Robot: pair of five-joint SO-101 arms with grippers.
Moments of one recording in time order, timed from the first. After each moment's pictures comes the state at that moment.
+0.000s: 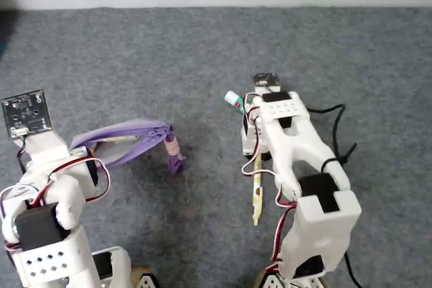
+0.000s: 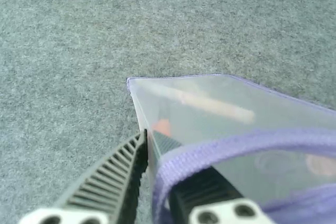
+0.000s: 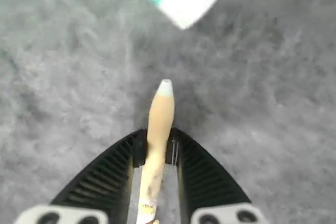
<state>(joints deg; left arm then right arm) -19.6 -62.6 41.9 82.5 6.5 -12.0 16.7 12.4 69.5 -8.2</state>
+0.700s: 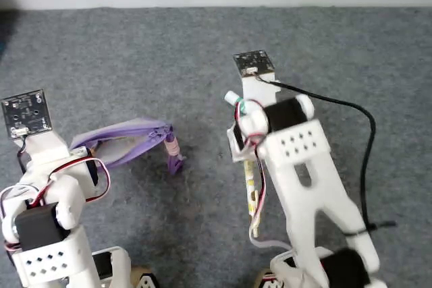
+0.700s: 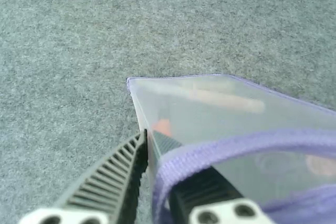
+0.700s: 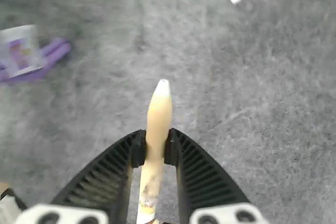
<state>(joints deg) -19.6 -62.6 41.9 82.5 6.5 -23.7 -20.6 12.4 90.9 -8.1</state>
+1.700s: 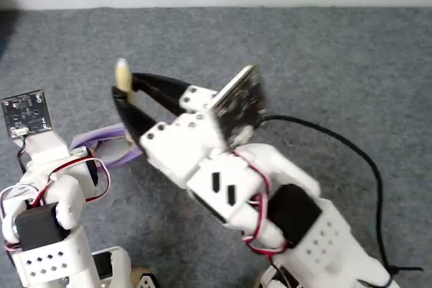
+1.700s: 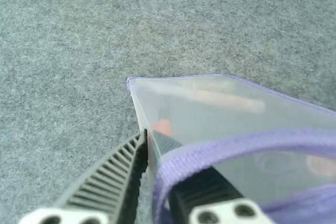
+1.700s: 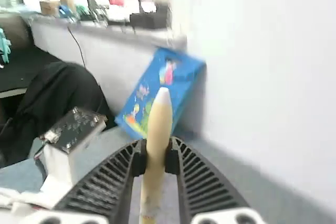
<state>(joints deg) -19.6 -62.6 41.9 82.5 6.5 -53.0 -43.2 17.6 30.7 0.7</state>
